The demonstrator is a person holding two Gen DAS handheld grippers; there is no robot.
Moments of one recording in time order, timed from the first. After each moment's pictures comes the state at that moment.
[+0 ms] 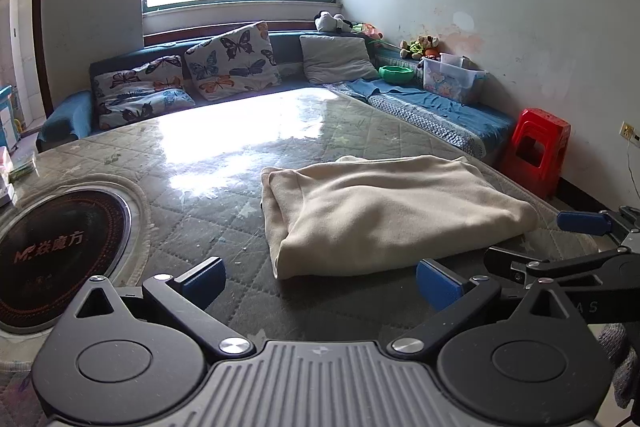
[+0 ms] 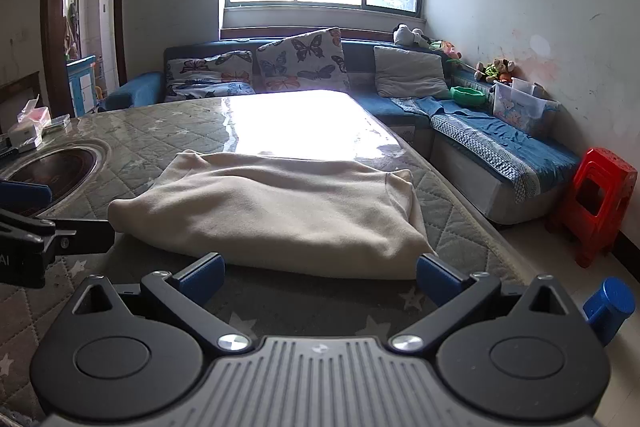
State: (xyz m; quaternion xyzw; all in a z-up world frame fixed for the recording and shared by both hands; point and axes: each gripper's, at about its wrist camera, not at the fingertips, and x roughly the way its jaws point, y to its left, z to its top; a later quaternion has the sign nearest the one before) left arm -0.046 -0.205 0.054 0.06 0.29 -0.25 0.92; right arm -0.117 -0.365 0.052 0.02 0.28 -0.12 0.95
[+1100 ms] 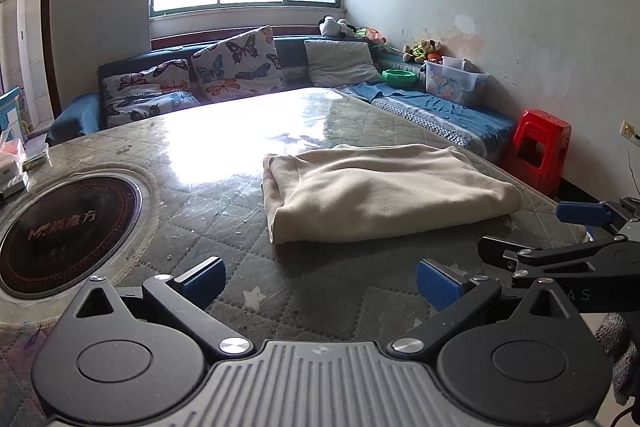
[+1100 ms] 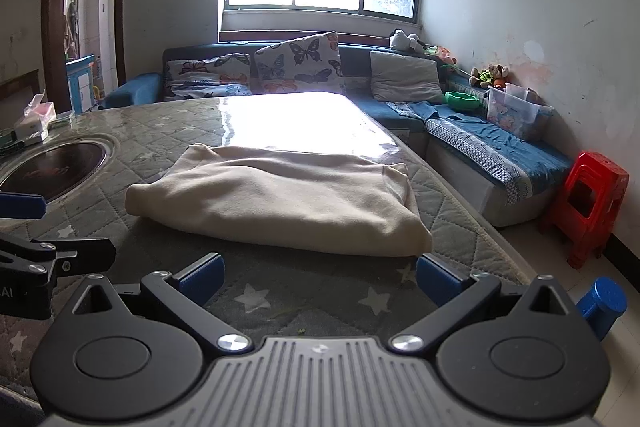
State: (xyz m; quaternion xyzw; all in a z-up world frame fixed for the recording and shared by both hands) left arm -0.083 -0.196 0.049 0.06 0.28 -0.24 0.93; right arm -0.144 -0.349 0.054 0.01 0.28 -0.13 0.95
